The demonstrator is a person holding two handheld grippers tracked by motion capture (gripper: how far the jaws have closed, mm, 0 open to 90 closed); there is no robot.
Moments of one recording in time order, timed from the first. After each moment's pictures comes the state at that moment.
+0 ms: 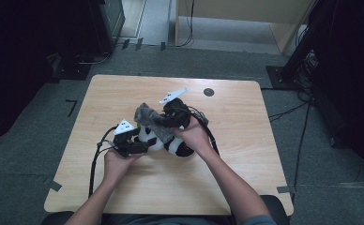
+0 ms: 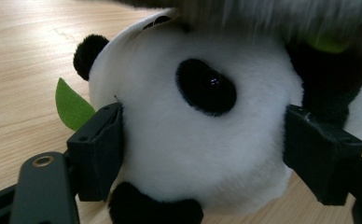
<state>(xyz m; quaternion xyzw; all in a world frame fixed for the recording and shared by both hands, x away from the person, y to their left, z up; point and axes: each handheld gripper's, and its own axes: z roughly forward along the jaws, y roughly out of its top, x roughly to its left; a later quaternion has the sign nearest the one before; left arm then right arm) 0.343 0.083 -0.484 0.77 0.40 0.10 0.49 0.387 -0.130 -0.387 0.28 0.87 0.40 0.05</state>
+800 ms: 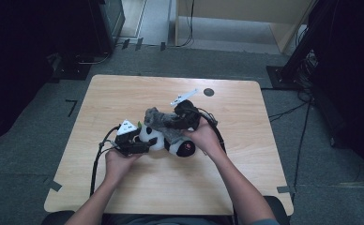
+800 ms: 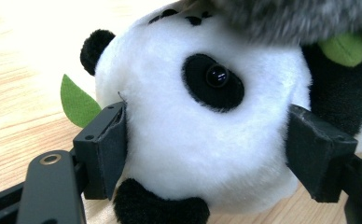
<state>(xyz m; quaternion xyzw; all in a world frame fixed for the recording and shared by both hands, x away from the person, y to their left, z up) 0.343 0.078 -0.486 0.78 0.39 0.12 0.47 0.393 -0.163 -0.400 0.31 0.87 0.38 0.03</state>
